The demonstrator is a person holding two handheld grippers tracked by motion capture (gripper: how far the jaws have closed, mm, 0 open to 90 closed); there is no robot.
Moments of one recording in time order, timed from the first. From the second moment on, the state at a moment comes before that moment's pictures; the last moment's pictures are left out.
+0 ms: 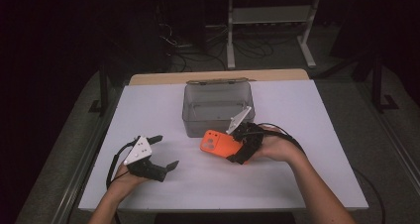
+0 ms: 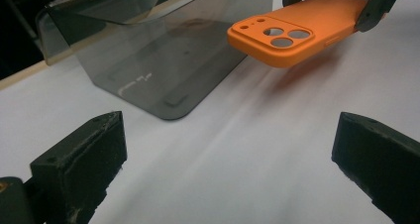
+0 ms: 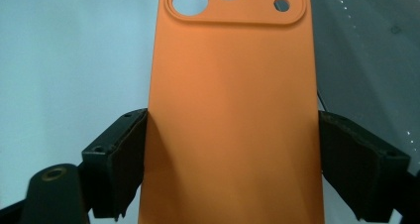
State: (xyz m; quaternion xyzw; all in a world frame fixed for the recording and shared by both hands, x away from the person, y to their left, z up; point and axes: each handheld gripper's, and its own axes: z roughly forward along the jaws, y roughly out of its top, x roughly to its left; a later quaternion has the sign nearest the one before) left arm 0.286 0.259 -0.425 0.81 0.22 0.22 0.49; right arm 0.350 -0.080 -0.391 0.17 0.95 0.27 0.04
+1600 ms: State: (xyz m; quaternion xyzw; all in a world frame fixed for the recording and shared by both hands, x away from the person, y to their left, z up) left arm 0.272 0.241 -0.425 0.84 0.11 0.36 0.39; right arm 0.351 -0.081 -0.392 0.17 0.95 0.27 0.04
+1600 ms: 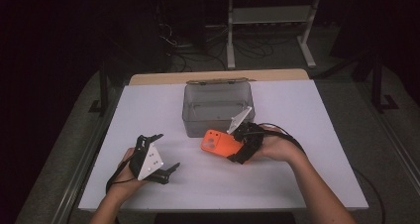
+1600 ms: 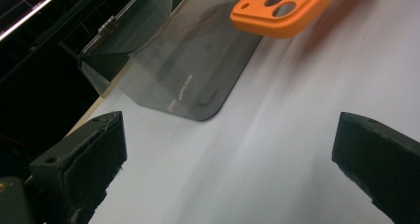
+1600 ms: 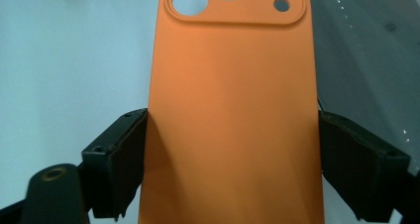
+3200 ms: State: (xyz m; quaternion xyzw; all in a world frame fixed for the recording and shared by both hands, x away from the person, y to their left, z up) left arm 0.261 0.224 -0.432 0.83 -0.01 0.49 0.27; right arm 0.352 -0.081 -0.393 0.17 0.95 0.27 0.04
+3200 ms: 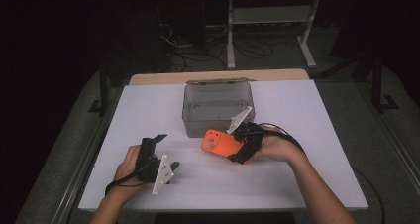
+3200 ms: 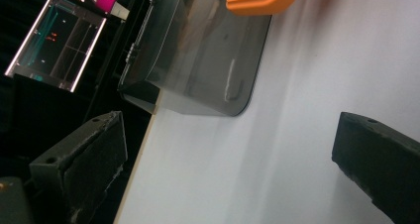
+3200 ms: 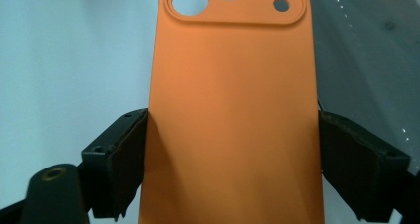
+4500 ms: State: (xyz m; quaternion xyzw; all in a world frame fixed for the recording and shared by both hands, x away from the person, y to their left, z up) left arm 0.256 0.211 -0.435 0.81 -0.08 0.55 0.20; right arm 0.353 -0.082 -0.393 0.17 0.95 0.26 0.05
